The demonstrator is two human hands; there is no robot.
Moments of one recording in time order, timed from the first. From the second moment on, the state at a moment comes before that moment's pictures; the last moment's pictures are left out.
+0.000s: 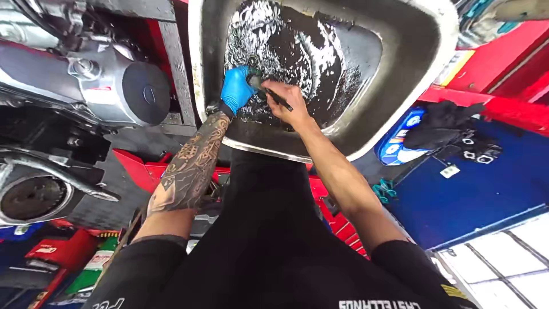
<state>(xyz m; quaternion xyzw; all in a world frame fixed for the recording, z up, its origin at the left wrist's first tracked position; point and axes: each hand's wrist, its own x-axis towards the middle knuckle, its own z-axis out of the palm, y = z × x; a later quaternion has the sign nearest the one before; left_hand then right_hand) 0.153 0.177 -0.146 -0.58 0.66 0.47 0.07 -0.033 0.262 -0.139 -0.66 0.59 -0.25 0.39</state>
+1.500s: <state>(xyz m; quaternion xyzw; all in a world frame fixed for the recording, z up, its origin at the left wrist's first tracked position) 0.151 0.197 -0.104 -0.58 0.53 0.61 -0.10 -0.029 0.274 -0.089 -0.54 0.60 -0.43 0.40</state>
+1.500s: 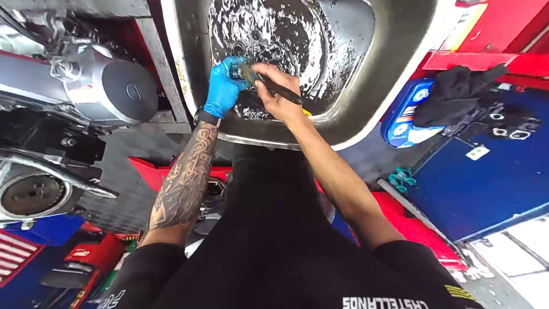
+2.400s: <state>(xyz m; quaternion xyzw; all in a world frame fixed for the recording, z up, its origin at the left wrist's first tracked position) 0.169 0.237 -0.058 -0.53 0.50 0.68 -0.08 -0.069 0.304 -0.061 -0.50 0.58 -0.42 0.48</state>
